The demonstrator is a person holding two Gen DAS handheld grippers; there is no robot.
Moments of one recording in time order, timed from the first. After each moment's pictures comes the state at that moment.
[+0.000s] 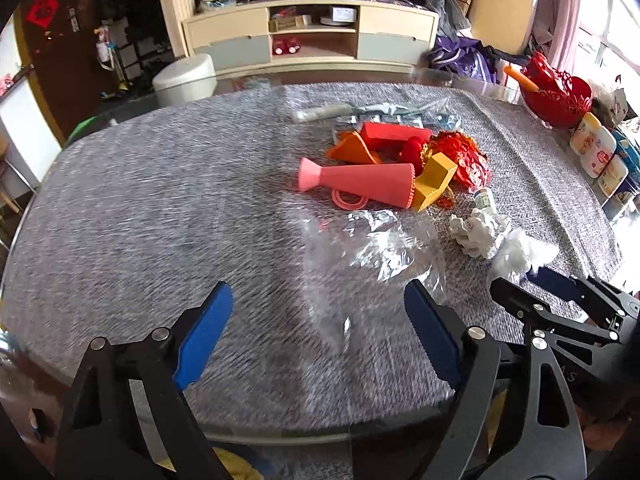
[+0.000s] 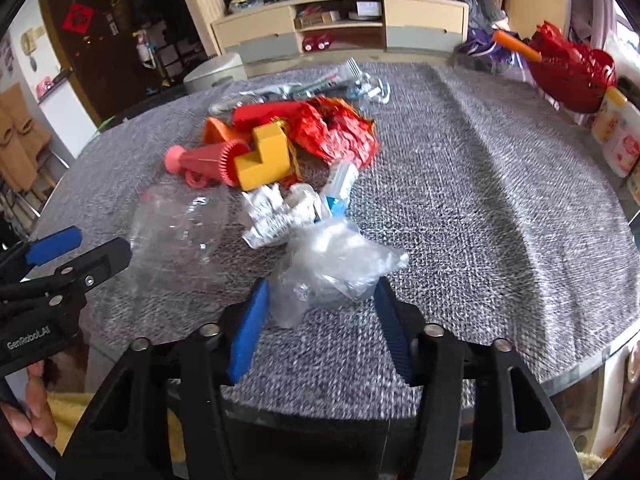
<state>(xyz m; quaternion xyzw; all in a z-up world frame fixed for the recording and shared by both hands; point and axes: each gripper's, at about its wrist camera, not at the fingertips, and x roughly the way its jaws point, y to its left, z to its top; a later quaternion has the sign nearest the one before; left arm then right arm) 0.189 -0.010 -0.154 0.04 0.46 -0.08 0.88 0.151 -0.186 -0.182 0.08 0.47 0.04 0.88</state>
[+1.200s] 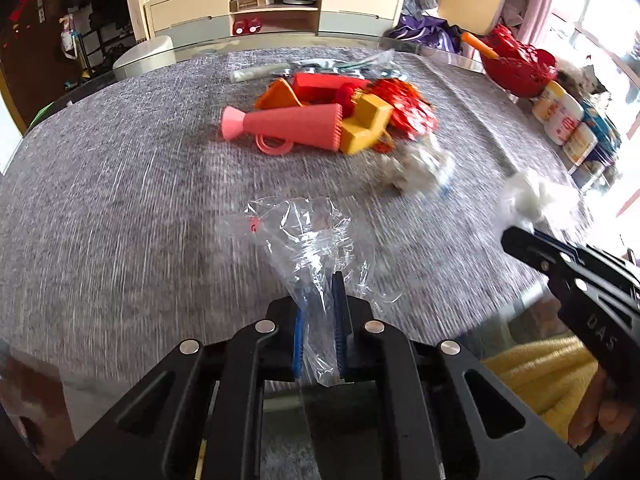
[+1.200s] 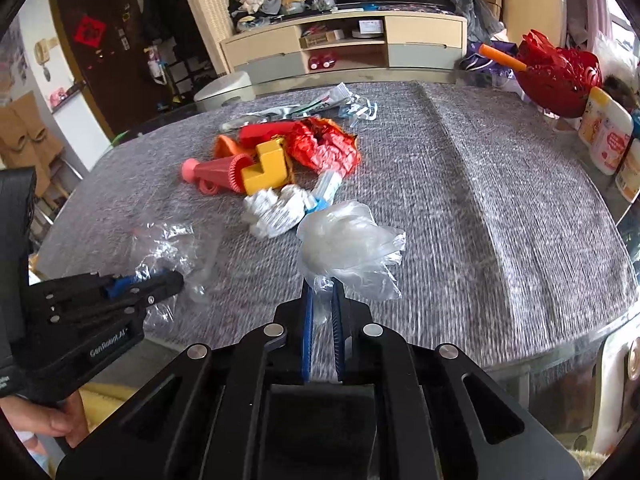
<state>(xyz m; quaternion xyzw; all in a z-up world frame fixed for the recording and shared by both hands) 0.149 -0.037 -0.178 0.03 0.49 -0.15 0.86 0.112 -0.202 -0.157 0.09 0.44 0.06 0.89</state>
